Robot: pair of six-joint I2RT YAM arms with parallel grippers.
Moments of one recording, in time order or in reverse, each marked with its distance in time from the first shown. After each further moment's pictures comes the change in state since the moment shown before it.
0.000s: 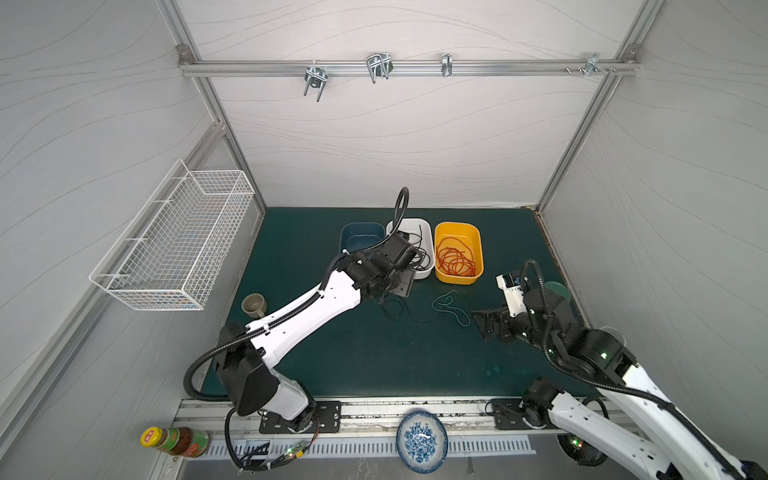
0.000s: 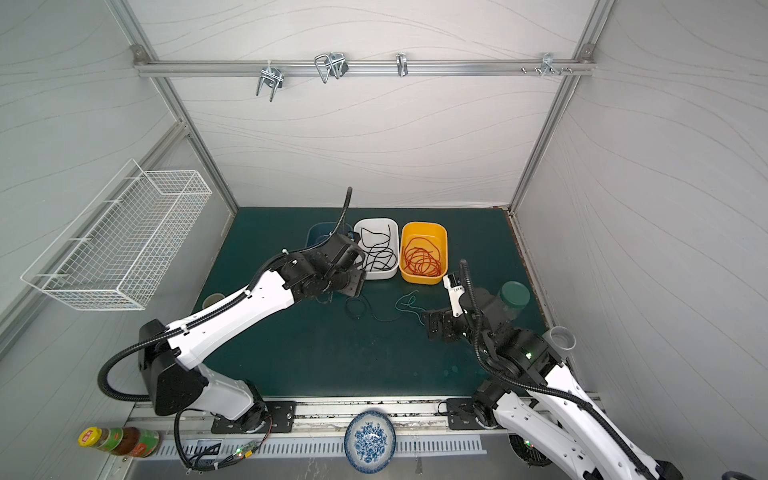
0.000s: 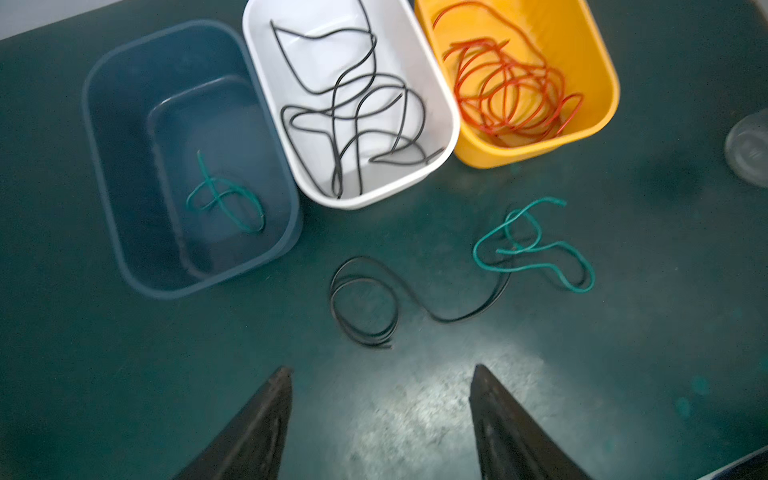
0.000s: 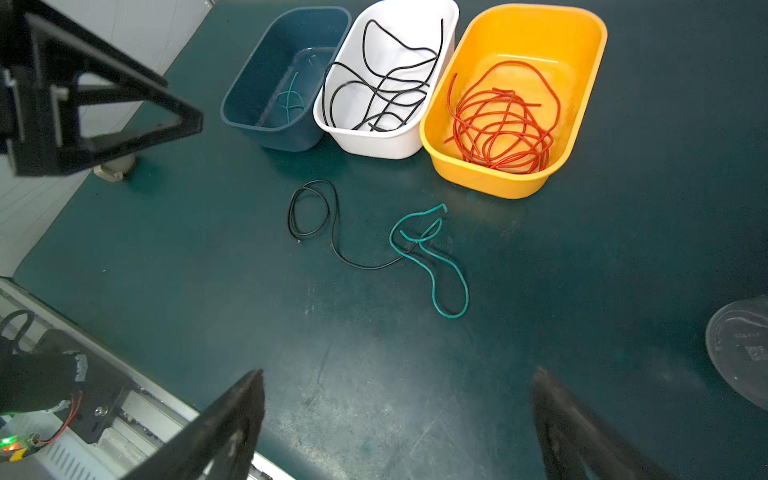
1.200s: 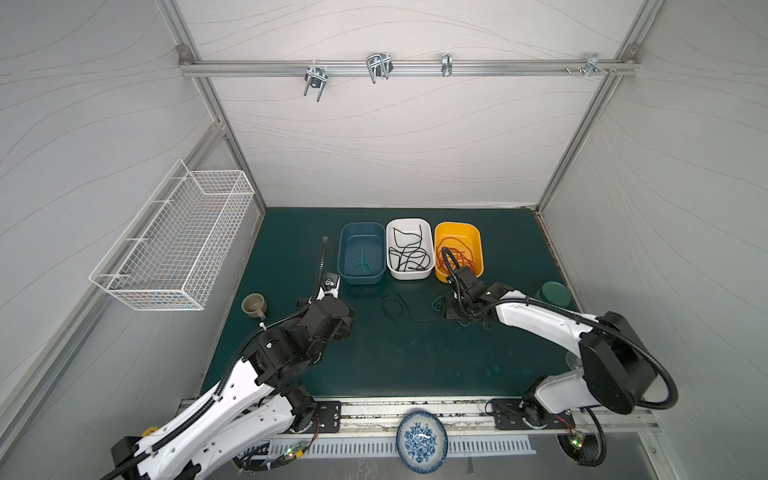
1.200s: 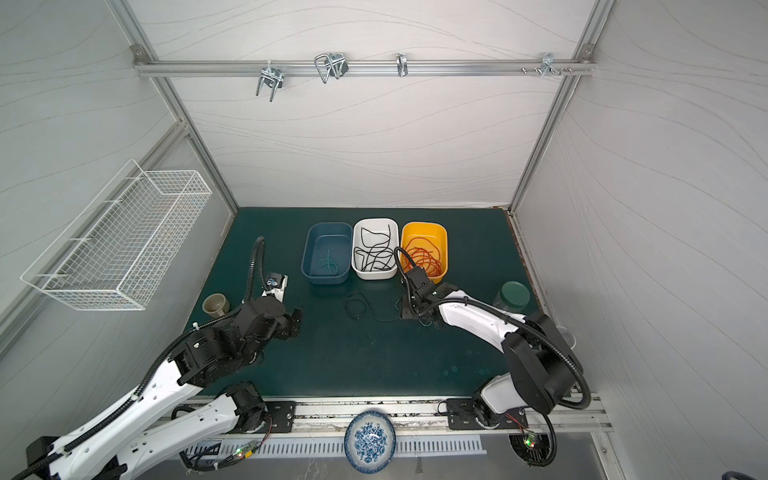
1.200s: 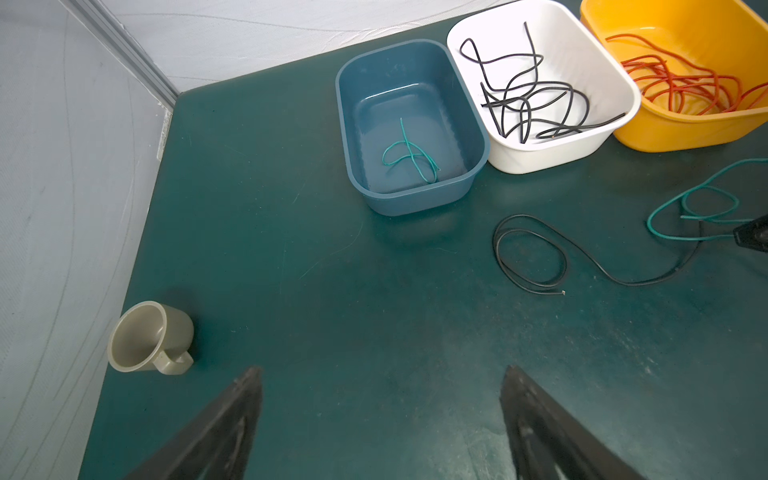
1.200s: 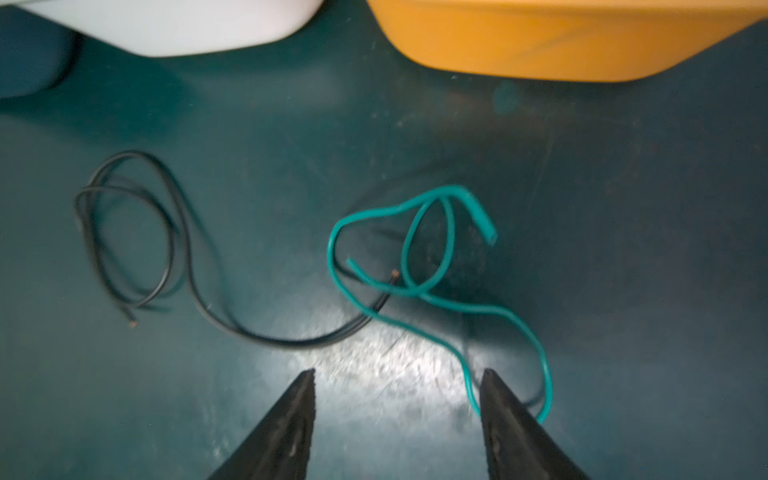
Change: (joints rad) left arm 0.000 -0.719 -0.536 -0.008 -0.326 0.016; right arm -0.035 0.810 0.003 0.393 -0.005 0.243
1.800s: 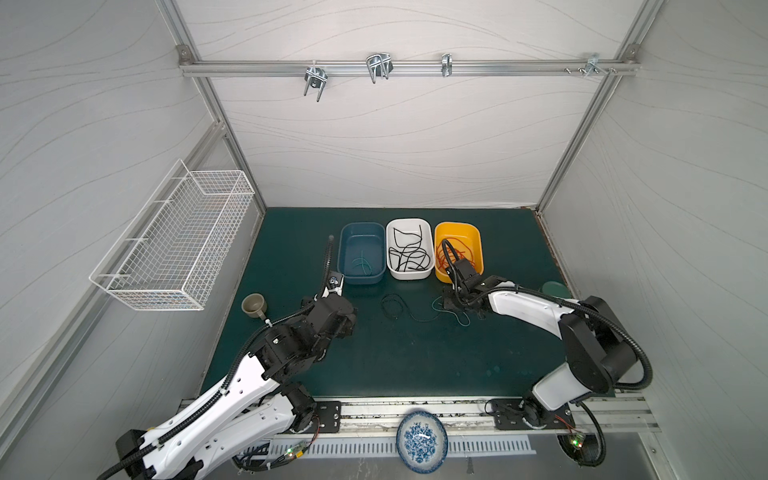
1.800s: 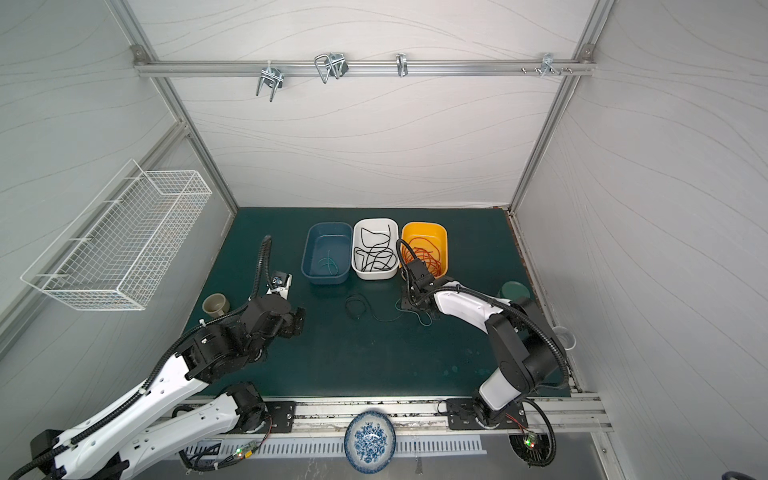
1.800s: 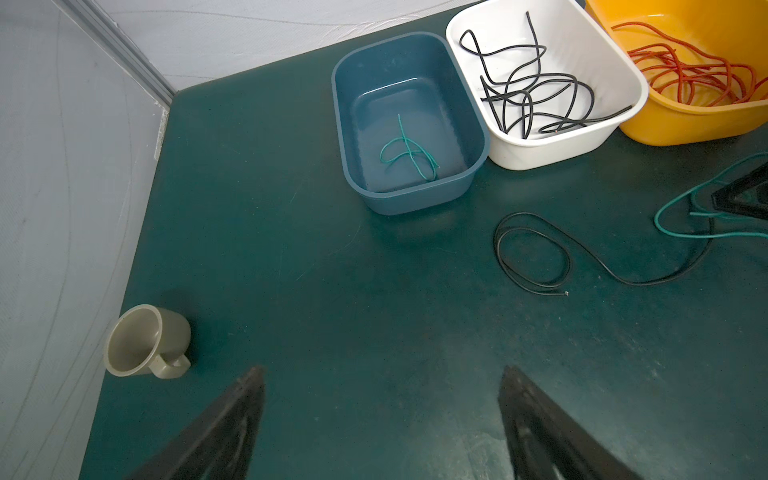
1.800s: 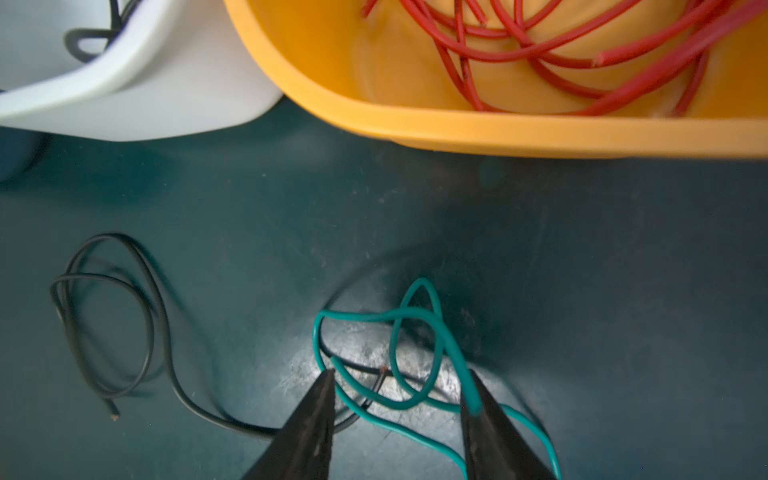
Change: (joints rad) left arm 0.000 0.018 -0.002 0.018 0.001 0.003; right arm -0.057 0.106 0.050 0.074 -0.008 -0.006
